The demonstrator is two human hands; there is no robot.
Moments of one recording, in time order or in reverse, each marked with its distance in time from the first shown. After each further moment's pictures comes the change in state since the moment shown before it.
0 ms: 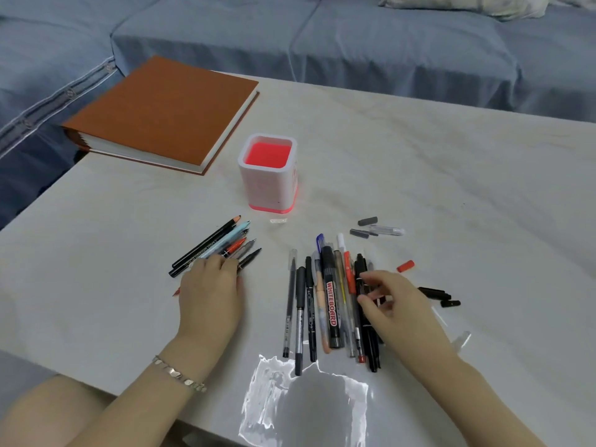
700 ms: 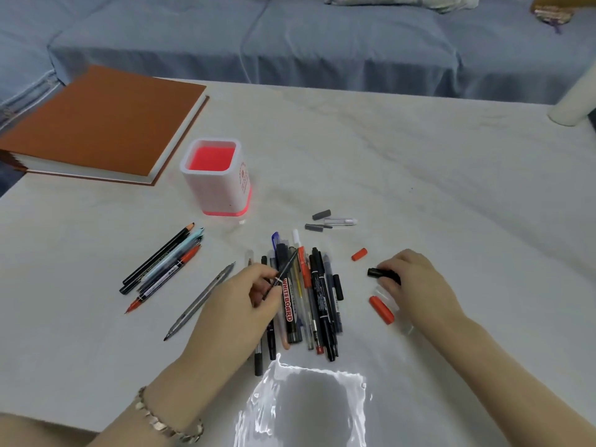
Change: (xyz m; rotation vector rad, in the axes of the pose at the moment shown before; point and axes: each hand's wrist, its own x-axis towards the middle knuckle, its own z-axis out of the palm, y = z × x) left_hand -0.029 0.087 -0.042 -0.811 -0.235 0.077; right_hand 0.014 0.071 -0.053 -0.428 0.065 0.054
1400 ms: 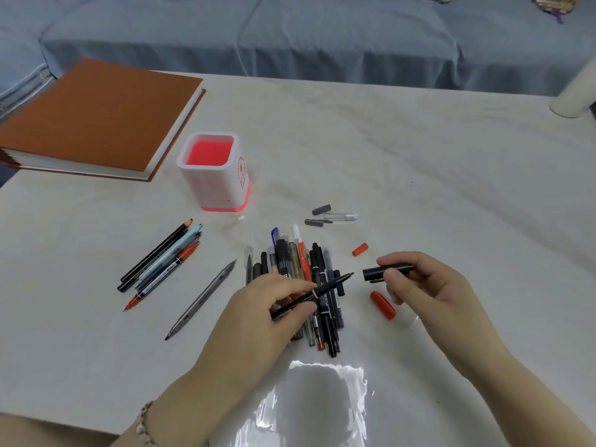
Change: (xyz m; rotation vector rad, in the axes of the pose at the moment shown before) left_hand -0.011 0.014 0.005 -0.065 -0.100 0.151; right_hand -0.053 -0.056 -0.051 1.053 0.030 0.089
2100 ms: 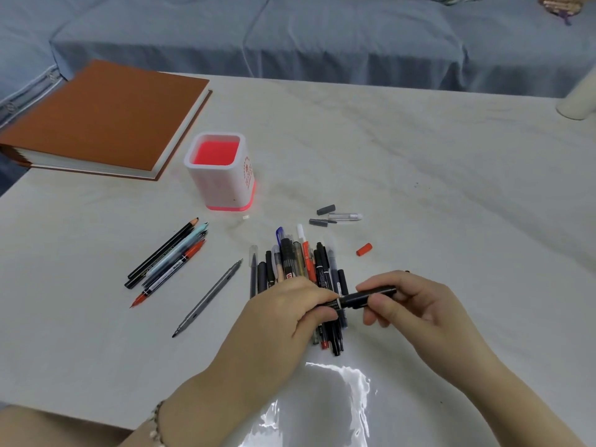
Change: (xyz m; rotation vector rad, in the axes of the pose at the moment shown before) left_hand -0.005 0.013 0.001 0.096 -0.101 0.202; right_hand -0.011 0.000 0.009 -0.041 -0.229 -0.040
